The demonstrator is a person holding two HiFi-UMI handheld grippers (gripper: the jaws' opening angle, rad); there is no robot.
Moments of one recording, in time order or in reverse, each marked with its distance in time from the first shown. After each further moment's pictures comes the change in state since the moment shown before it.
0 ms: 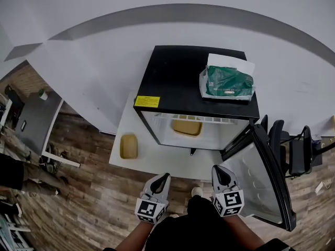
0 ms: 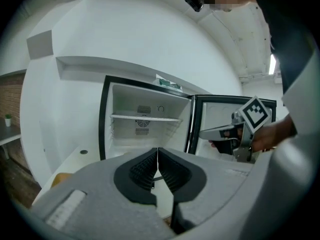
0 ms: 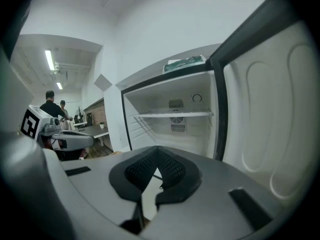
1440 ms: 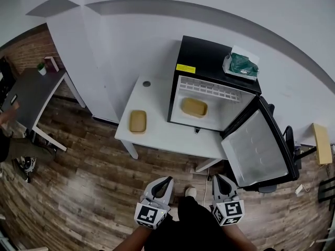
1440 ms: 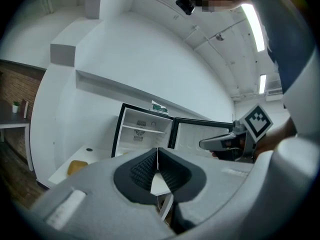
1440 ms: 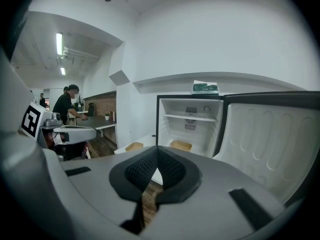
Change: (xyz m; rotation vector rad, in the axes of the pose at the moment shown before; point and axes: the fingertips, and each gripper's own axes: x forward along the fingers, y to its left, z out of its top) left arm -0.224 -0.029 -0.020 -0.080 -0.173 -0.071; right arm -0.159 0.183 -0.025 -0.123 0.015 -0.077
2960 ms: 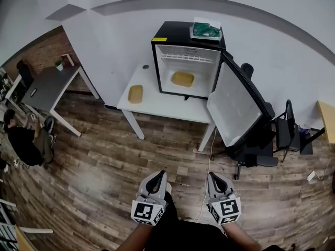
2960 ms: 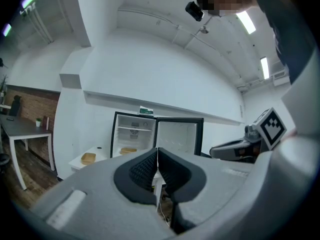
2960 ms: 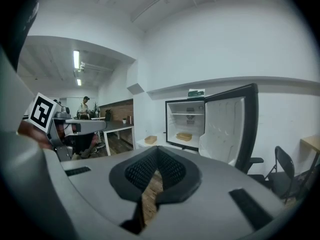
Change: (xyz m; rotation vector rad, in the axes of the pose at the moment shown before) left arm -0.130 -0.242 -0.036 0.087 -0.029 0.175; right arm -0.262 -0.021 -0.110 0.017 -0.069 0.151
